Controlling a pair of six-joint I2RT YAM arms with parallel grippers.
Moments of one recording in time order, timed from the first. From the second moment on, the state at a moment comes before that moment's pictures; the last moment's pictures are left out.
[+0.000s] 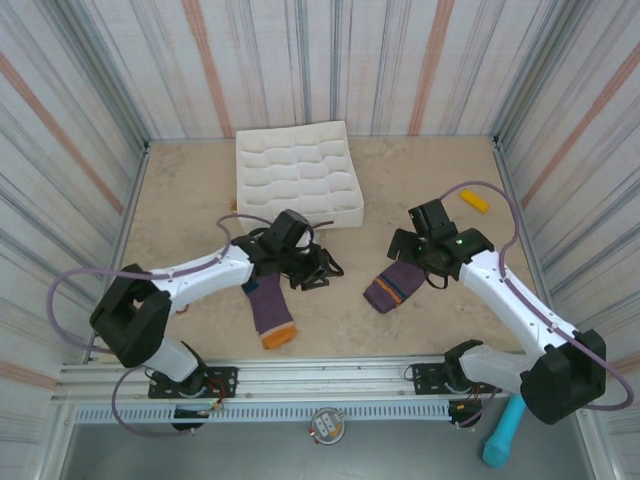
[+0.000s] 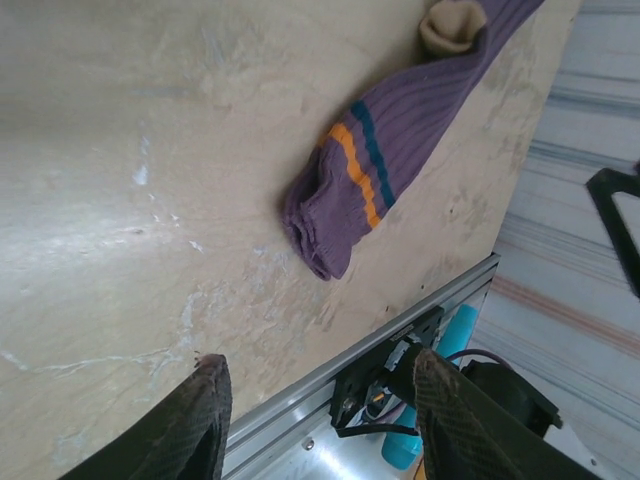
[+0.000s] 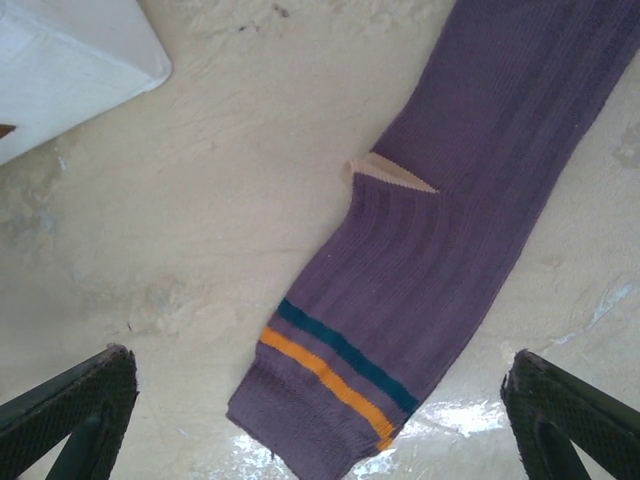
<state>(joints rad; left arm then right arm) -0.78 1.53 0.94 -0.29 0.52 -1.12 0.44 1.13 0.92 -0.85 0.11 0.73</state>
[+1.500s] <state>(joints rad) -0.97 1.92 1.05 0.03 0.35 -1.43 0.46 0.93 0.84 -0.92 0.12 0.80</state>
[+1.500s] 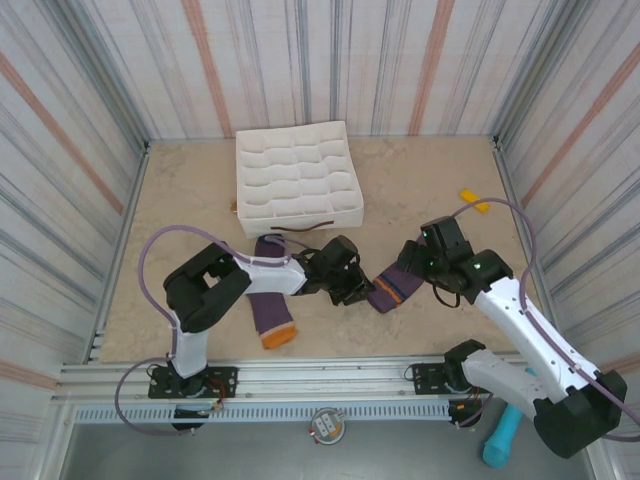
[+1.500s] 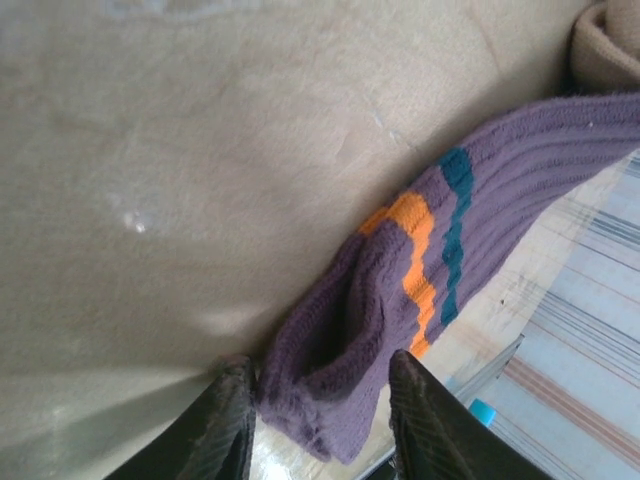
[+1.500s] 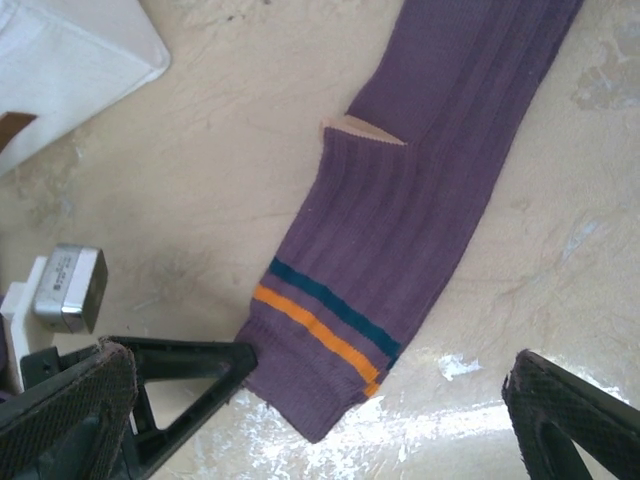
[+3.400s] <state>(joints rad) -0.79 1.76 0.94 -0.22 0.55 -1.35 1.28 1.40 0.64 -0.39 0.48 0.58</state>
